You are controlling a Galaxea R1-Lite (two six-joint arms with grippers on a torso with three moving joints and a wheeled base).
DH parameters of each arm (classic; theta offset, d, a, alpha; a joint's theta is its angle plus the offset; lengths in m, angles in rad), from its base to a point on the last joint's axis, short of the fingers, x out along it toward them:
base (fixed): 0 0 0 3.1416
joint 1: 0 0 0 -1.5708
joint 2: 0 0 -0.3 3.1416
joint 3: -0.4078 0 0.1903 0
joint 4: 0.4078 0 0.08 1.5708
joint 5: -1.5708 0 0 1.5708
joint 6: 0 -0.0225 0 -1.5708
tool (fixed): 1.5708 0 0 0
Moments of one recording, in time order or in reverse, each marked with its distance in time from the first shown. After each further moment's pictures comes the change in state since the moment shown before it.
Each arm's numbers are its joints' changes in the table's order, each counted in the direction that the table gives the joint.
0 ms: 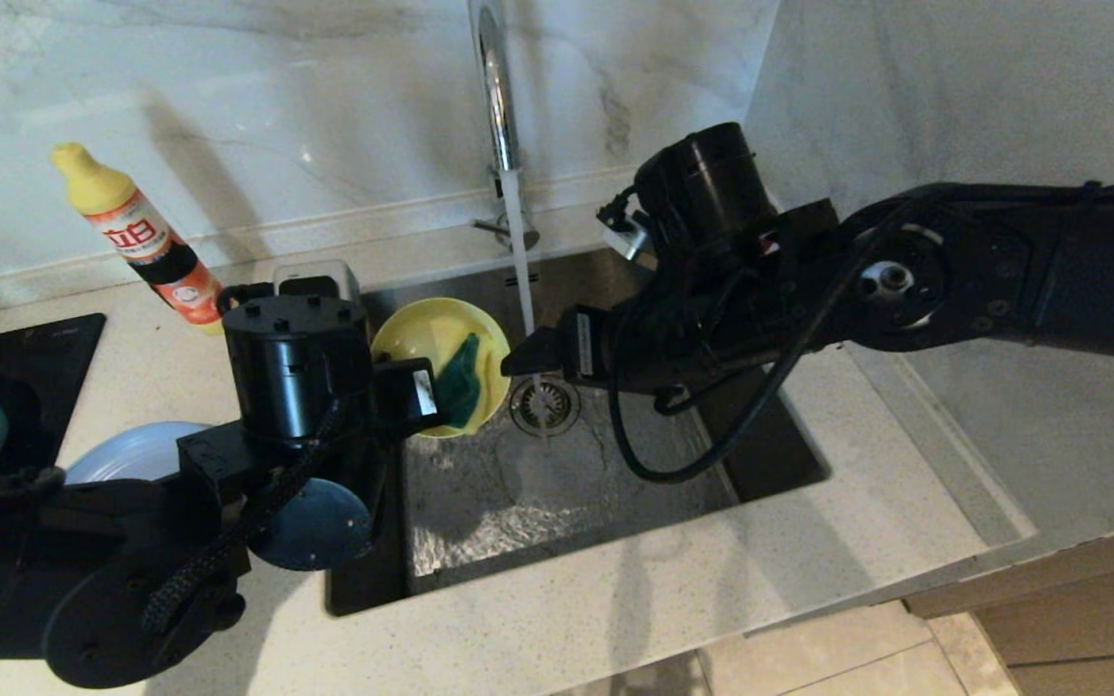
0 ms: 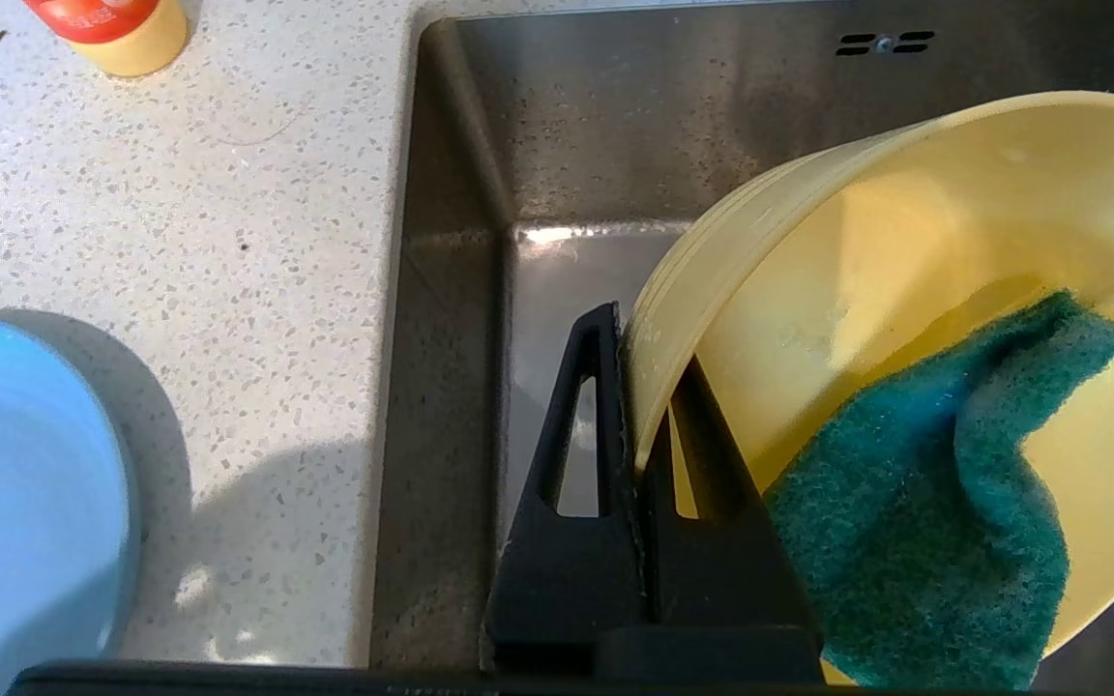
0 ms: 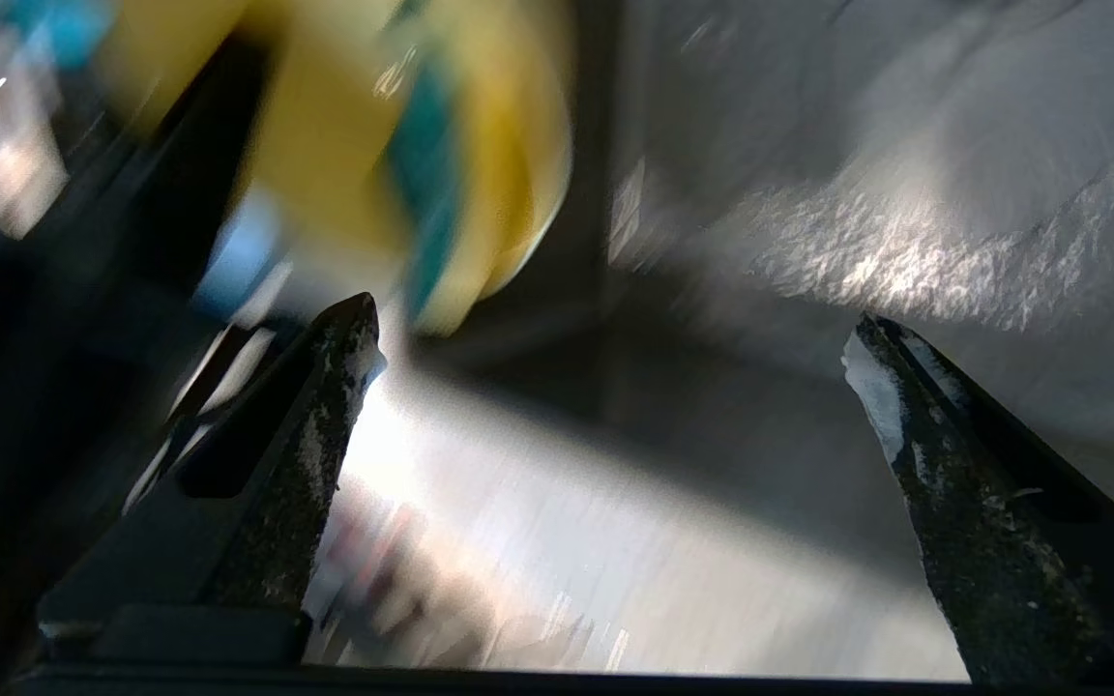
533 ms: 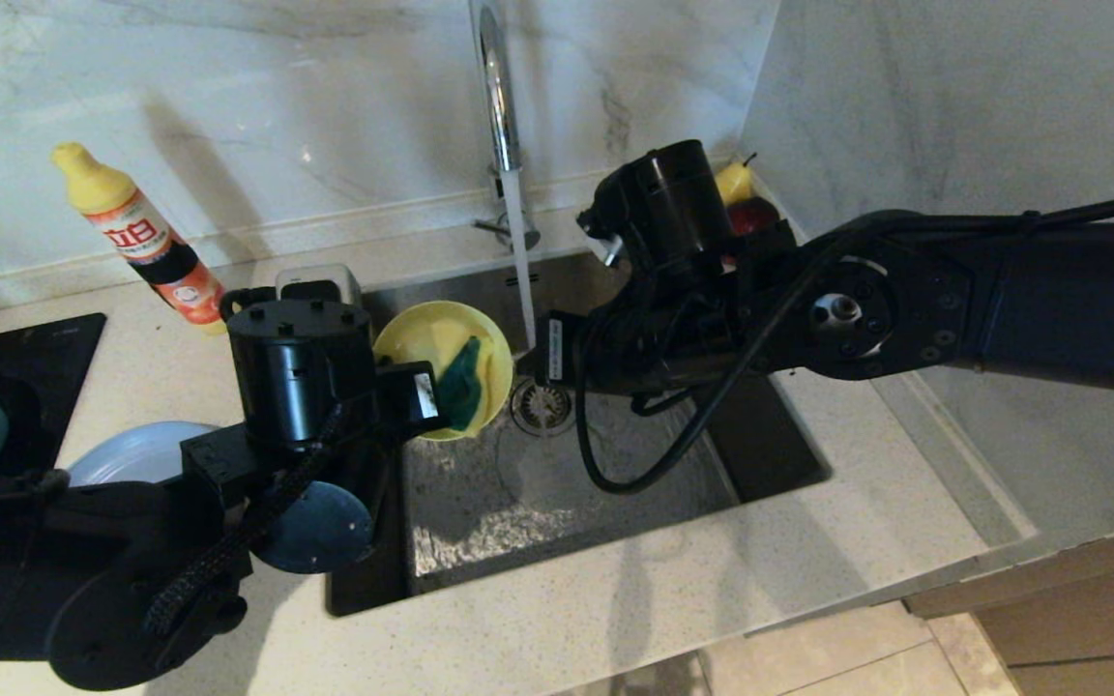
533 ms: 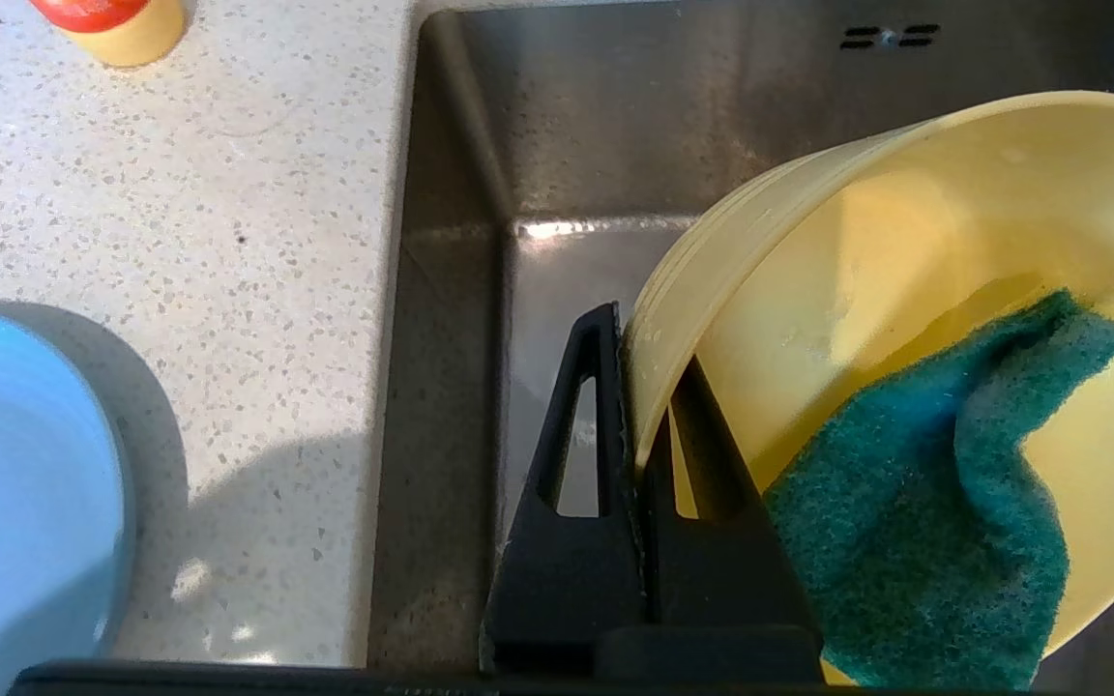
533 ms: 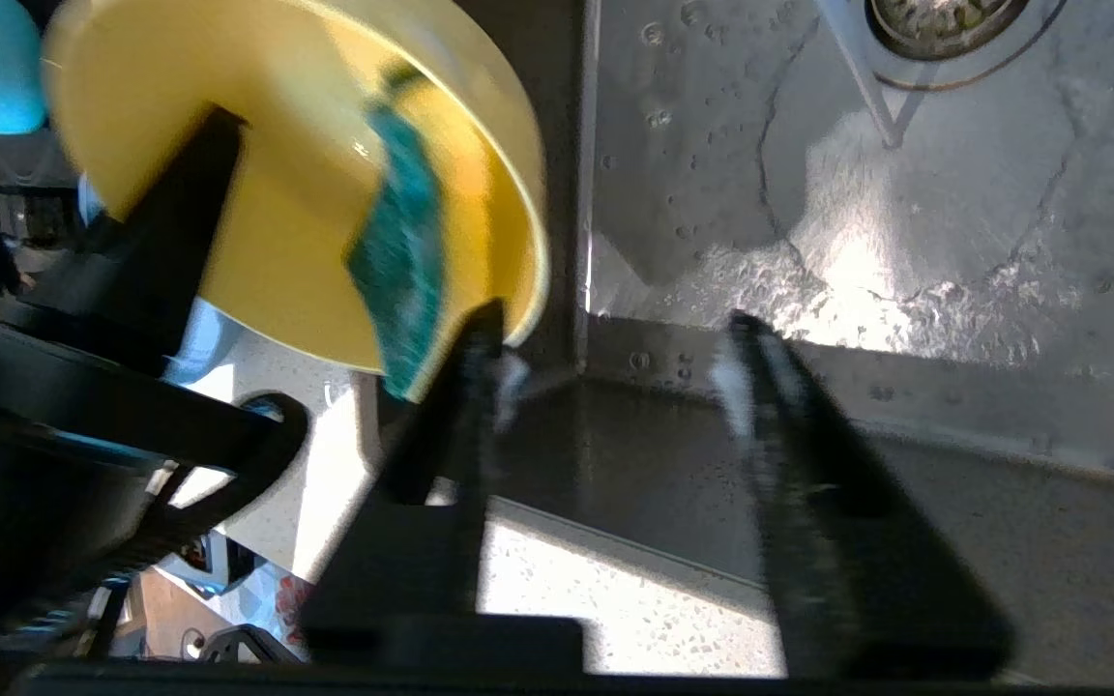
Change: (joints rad) left arm 0.004 -0.003 0.007 0.000 0.000 0.005; right arm -0.045 -0.028 -0.007 -0.056 -0.127 -0.028
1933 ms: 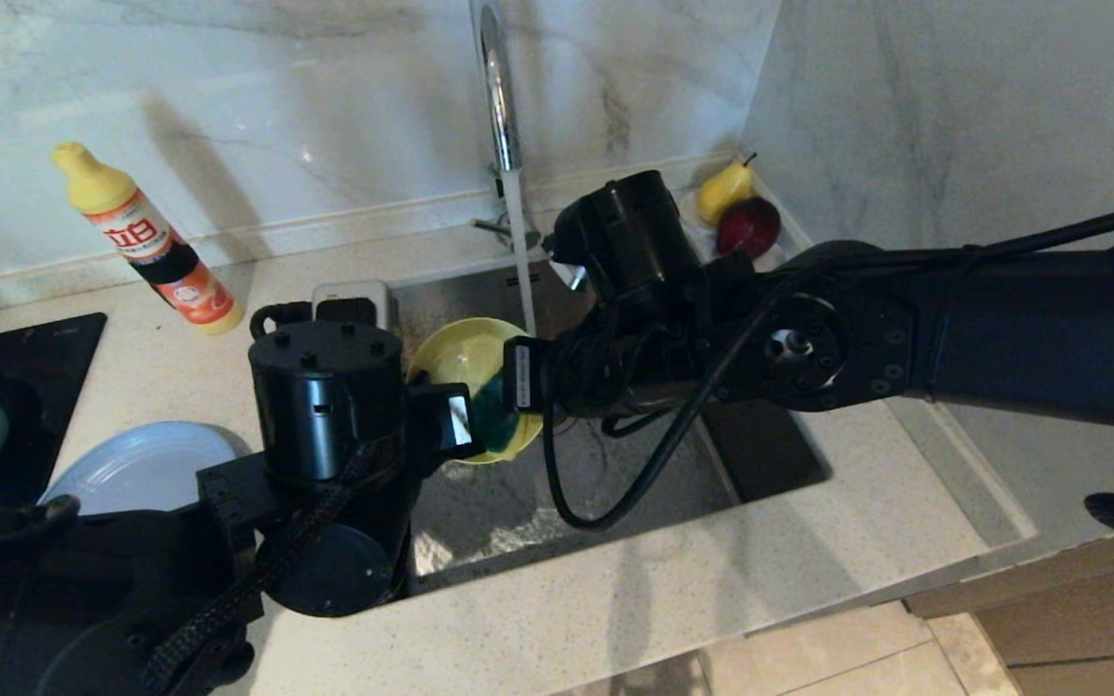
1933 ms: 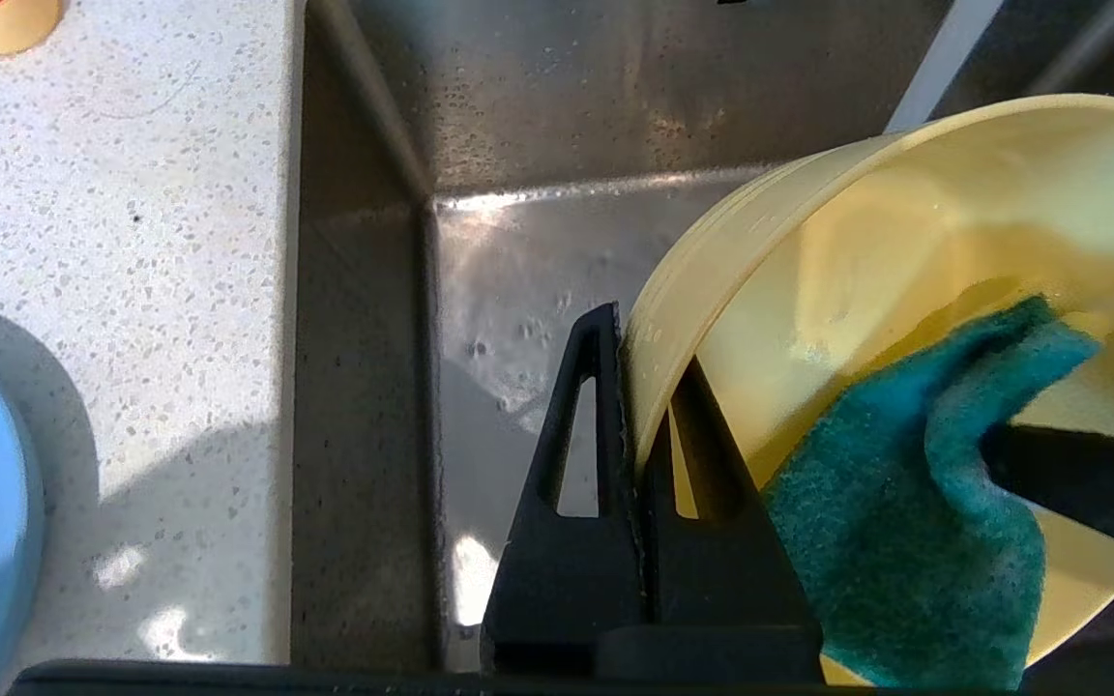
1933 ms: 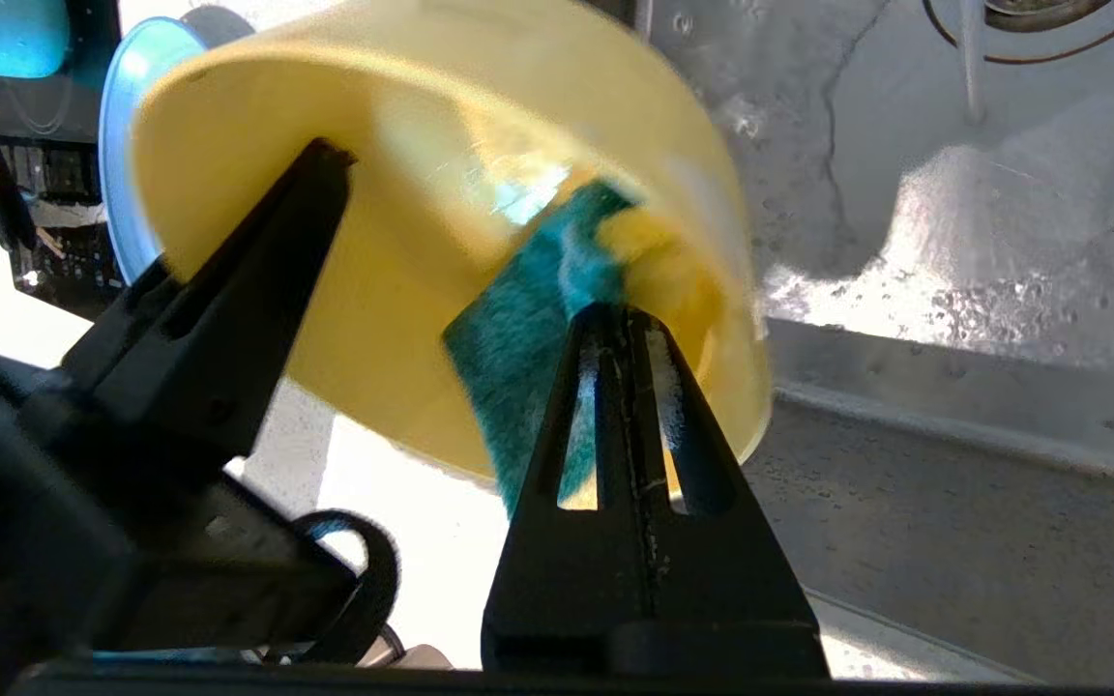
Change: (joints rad) left arm 0.097 0.009 0.023 -0.006 -0.007 -0.001; right arm -0.040 -0.040 0.000 -0.028 0.013 0.003
